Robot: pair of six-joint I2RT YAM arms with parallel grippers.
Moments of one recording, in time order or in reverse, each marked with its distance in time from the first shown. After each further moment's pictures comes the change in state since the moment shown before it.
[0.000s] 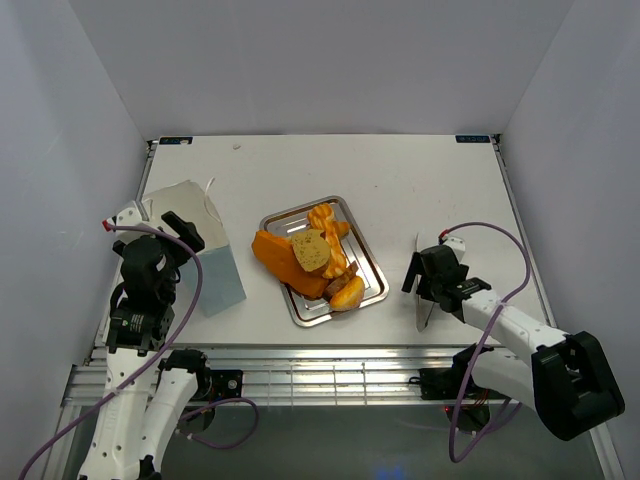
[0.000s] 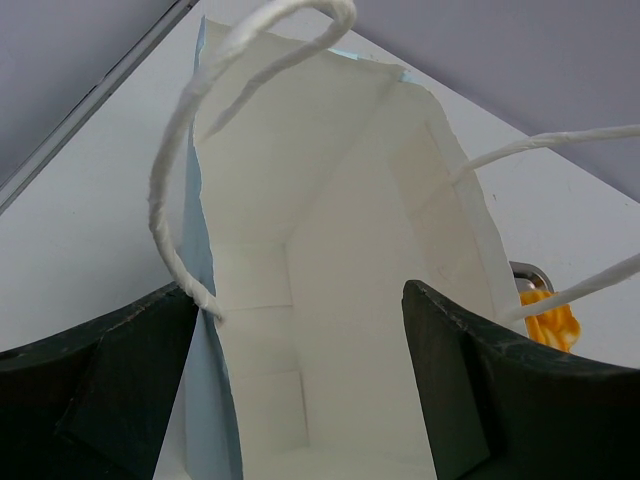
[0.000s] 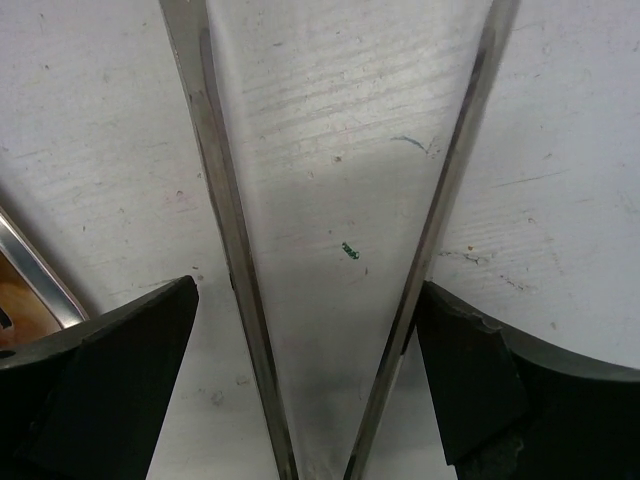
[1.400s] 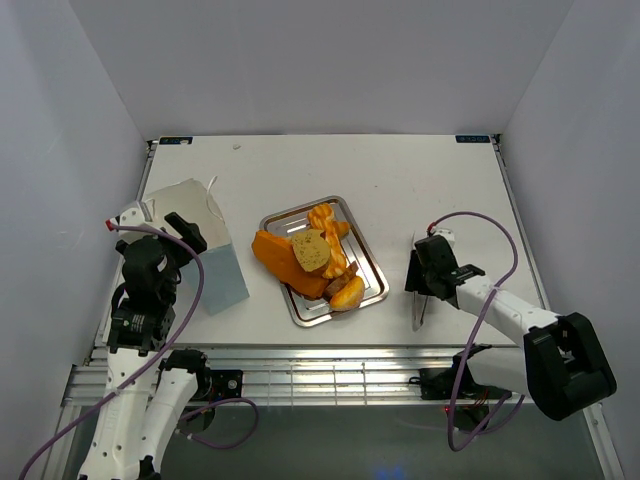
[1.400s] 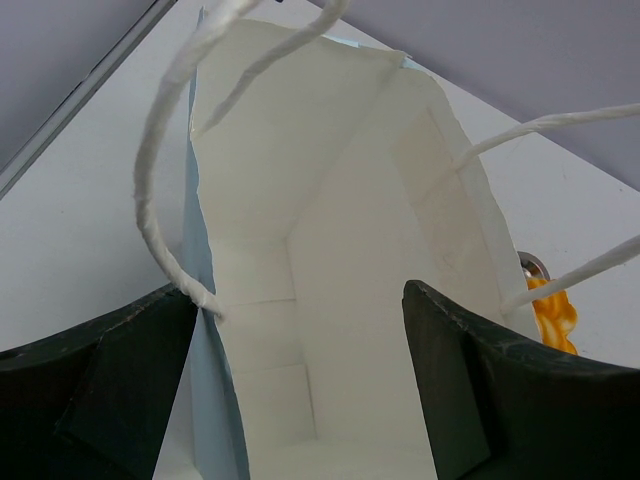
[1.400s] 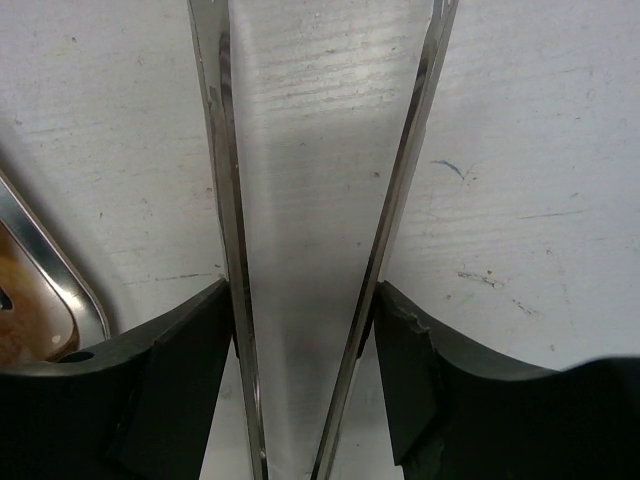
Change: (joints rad) left arm -0.007 -0.003 -0.013 0.009 0.026 0.008; right arm 0.003 0.125 0.097 -0.026 -0.040 -0.113
